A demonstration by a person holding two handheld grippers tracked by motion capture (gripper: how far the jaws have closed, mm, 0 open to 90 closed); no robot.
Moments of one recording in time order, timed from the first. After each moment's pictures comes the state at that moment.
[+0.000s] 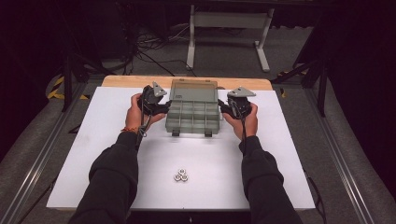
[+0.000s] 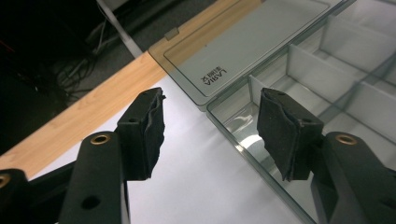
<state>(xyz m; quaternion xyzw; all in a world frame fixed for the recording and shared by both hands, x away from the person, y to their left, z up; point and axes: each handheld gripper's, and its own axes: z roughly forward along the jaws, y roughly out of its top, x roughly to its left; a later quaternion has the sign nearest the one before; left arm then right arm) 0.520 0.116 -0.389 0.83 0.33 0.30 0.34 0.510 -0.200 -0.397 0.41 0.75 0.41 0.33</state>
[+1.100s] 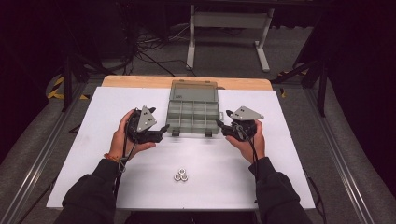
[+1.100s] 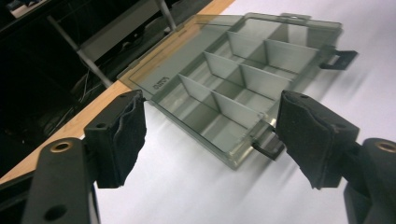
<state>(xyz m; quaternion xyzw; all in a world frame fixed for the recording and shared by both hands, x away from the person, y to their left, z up) 0.416 0.138 -0.391 0.83 0.23 0.32 0.40 0.434 -0.204 -0.399 0.32 0.78 0.44 0.31</state>
